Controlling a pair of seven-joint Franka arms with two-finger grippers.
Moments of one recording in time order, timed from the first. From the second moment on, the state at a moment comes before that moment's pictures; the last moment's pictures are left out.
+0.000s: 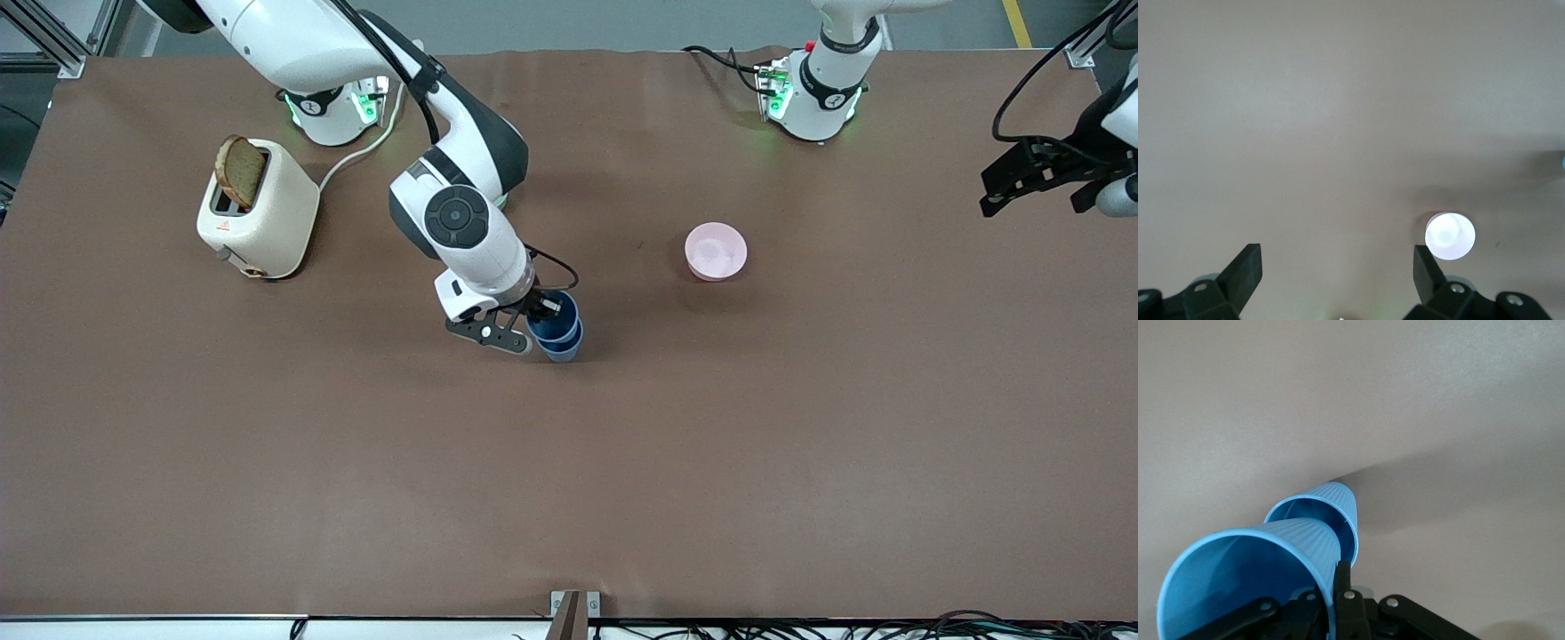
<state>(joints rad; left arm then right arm) 0.02 -0.02 -0.11 -1.47 0.03 1.45 -0.09 0.36 0.58 0.38 -1.56 -0.06 2.16 1.05</state>
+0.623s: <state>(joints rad) 0.03 -0.02 -0.11 -1.50 0.02 1.46 -0.08 0.36 0.58 0.37 -1.54 -0.06 2.16 1.05</state>
